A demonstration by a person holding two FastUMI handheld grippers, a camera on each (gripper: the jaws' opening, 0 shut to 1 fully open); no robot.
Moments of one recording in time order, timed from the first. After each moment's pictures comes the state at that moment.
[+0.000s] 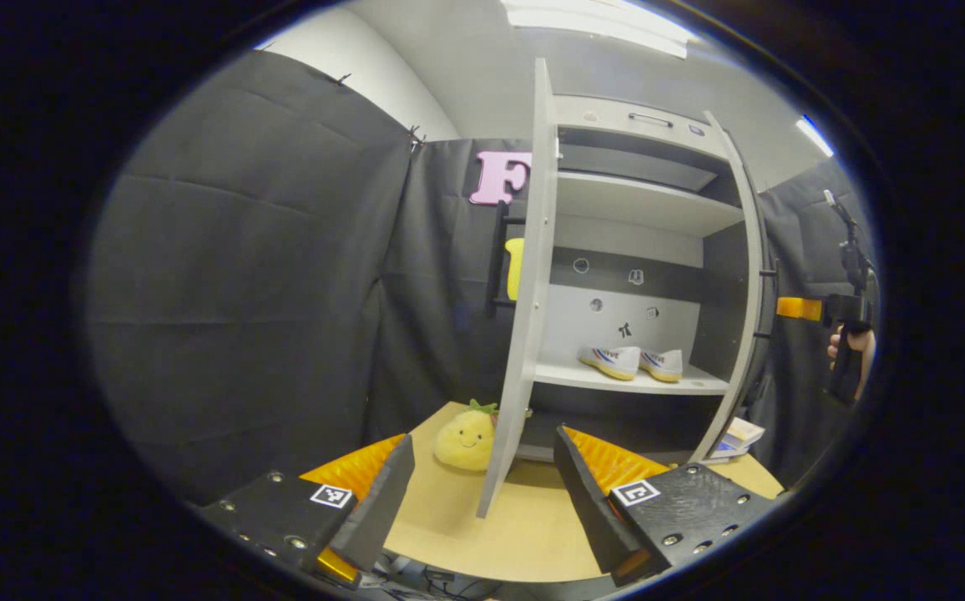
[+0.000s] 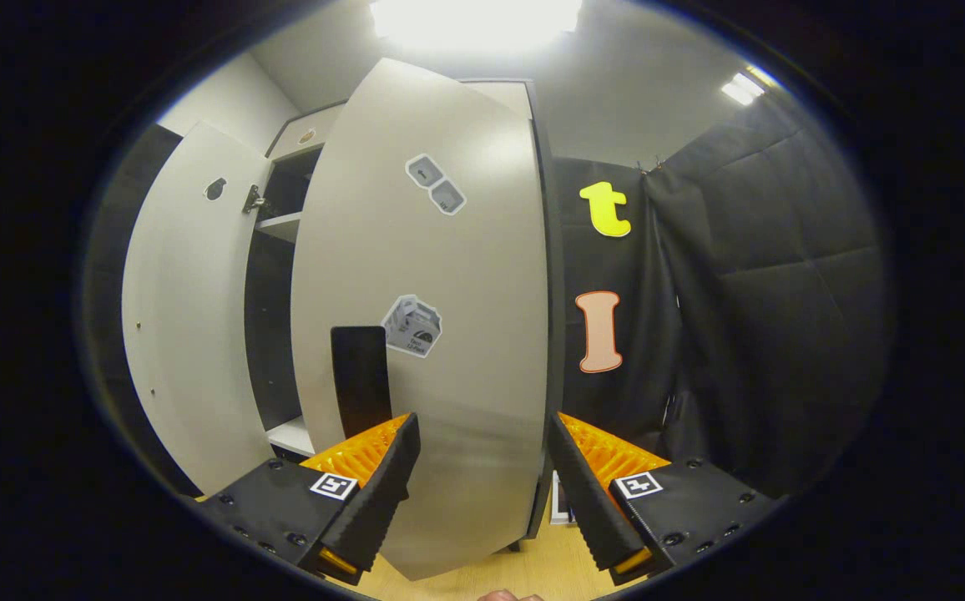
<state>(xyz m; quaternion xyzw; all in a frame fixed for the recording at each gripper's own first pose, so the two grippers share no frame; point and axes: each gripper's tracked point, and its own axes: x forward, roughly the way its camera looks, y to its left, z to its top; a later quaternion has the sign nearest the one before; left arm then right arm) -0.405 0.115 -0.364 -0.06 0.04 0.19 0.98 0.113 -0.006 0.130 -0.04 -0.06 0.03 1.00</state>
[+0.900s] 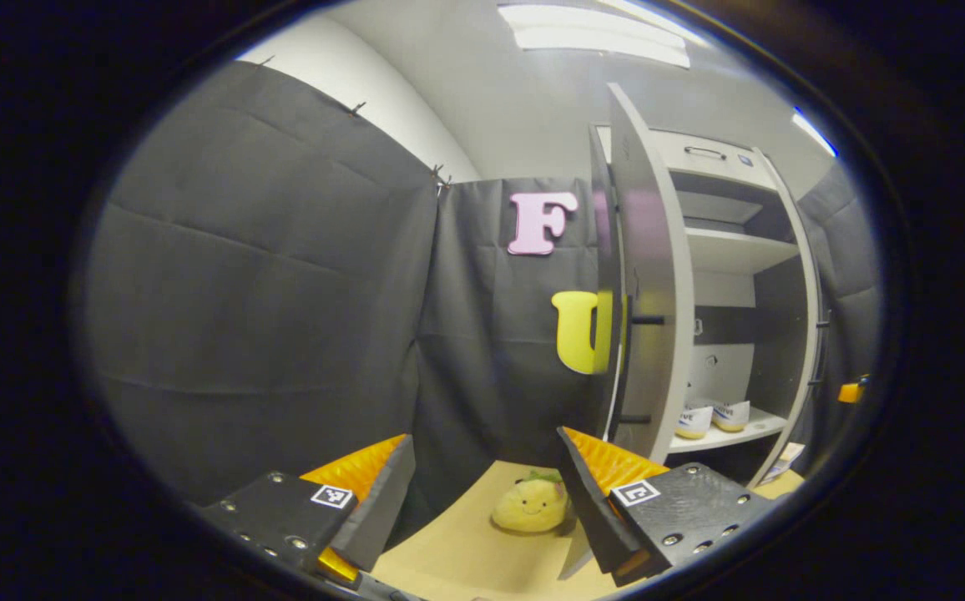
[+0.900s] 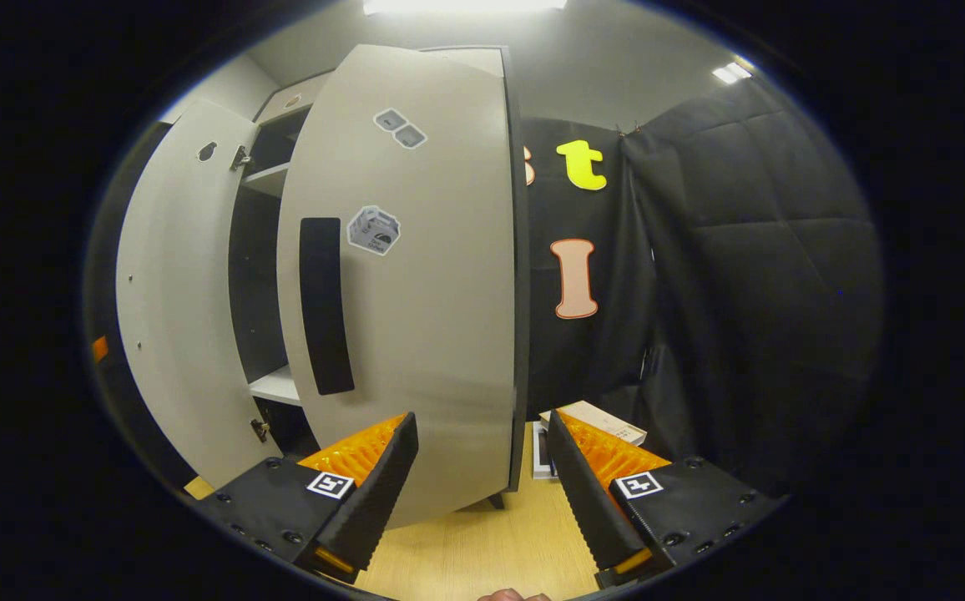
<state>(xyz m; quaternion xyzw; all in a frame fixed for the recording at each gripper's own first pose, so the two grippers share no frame) -0.353 0.257 -0.267 -0.03 -0.04 0.22 0.97 0.083 -0.043 0.057 -0.03 0.02 -0.01 1.00</state>
